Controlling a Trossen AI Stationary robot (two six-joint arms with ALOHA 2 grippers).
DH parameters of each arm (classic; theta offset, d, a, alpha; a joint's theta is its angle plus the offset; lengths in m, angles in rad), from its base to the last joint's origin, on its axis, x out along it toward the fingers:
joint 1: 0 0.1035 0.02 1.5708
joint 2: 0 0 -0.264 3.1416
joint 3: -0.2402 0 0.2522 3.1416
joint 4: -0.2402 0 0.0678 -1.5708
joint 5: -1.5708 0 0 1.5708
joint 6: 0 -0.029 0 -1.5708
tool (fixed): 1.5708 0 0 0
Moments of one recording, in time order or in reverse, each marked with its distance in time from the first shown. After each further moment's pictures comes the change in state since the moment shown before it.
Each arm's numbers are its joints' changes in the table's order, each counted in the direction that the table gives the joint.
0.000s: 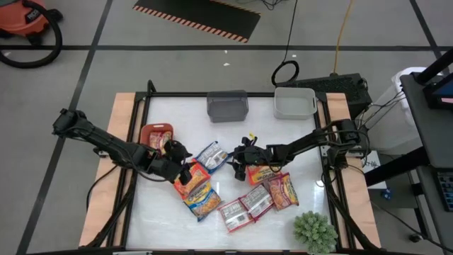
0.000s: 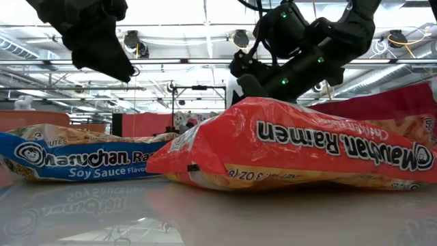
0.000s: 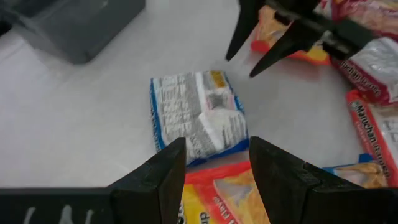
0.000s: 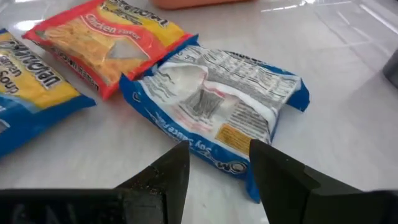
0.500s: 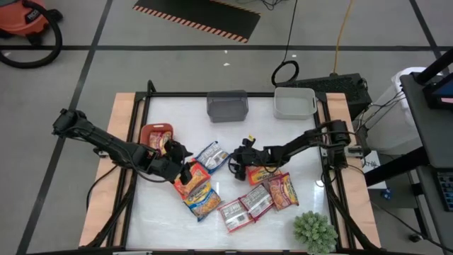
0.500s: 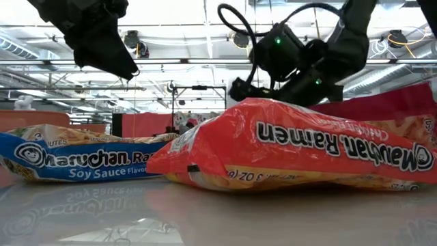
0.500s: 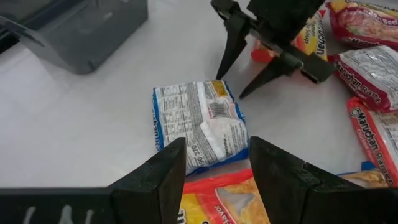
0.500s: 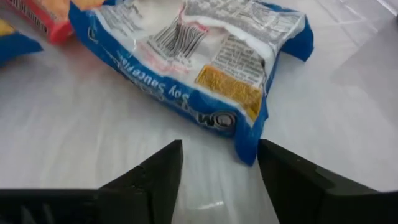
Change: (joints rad) left arm 0.000 0.000 0.000 0.016 0.034 -0.016; right arm -0.021 -0.117 0.002 0.008 -0.024 -0.001
